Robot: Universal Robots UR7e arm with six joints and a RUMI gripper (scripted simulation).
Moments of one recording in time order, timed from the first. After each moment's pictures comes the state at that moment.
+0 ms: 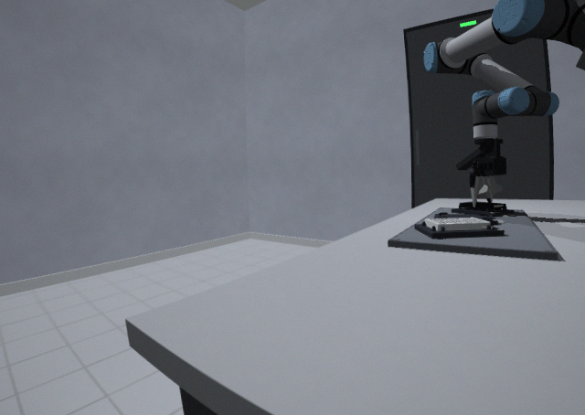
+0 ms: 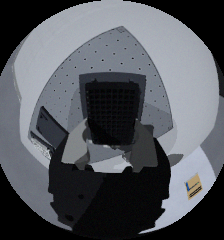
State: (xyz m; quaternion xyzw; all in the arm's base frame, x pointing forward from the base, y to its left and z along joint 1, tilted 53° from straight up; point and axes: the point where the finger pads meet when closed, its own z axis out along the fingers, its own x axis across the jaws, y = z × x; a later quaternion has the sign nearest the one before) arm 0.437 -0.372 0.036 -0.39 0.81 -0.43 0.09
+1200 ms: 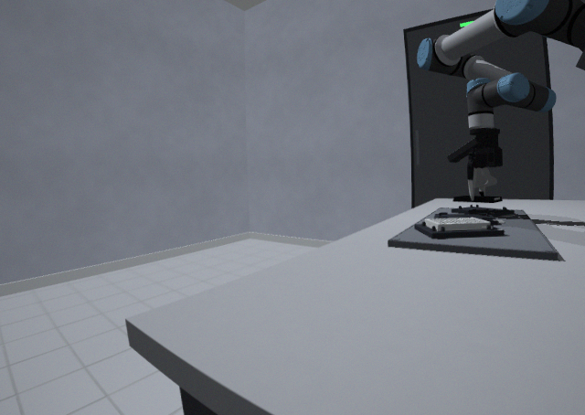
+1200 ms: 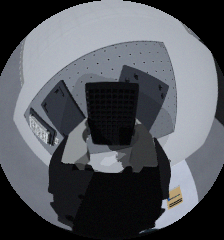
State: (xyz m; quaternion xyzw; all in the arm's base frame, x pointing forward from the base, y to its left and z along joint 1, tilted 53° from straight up) arm 0.451 -0.308 0.023 -0.49 0.75 -0.44 0.04
